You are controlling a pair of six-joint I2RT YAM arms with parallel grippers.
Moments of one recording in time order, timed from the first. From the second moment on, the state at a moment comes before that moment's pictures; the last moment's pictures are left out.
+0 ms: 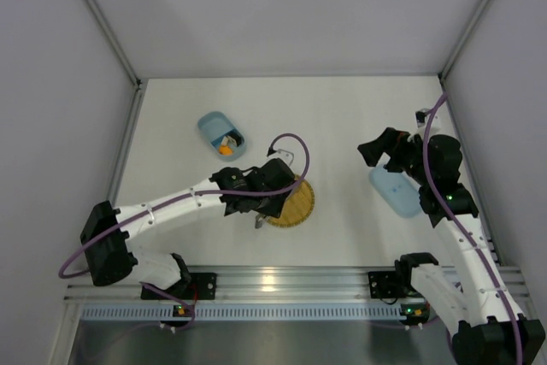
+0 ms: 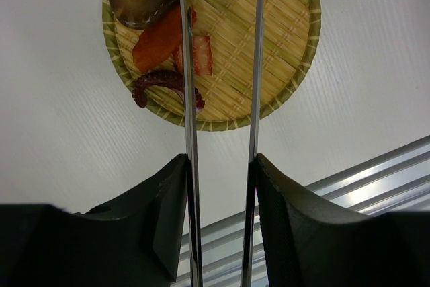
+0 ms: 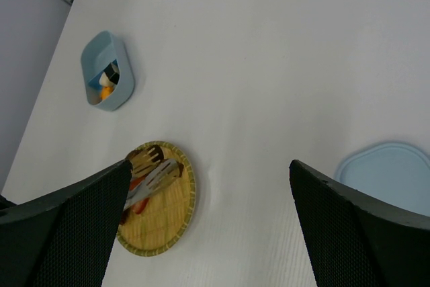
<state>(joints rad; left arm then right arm) -1.04 1.39 1.12 -0.78 -0.27 -0.58 0.08 0.78 0.72 -0.26 -0.32 0.41</state>
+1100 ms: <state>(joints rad) -1.05 1.23 1.13 -0.86 -0.44 -0.63 0.08 0.78 0.71 -0.26 -0.32 0.41</state>
